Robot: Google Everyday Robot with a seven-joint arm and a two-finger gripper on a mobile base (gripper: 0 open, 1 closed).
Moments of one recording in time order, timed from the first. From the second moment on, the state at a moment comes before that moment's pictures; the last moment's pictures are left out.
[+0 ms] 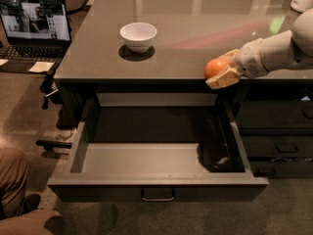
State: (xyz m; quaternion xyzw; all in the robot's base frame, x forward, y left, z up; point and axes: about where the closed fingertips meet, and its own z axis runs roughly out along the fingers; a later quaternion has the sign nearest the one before) arm 0.655 -0.198 0.848 -0.51 0.75 0.12 0.41
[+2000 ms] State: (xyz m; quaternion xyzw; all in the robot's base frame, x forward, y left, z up) arm 0.733 -0.206 0.881 -0.34 0.79 0.12 0.49
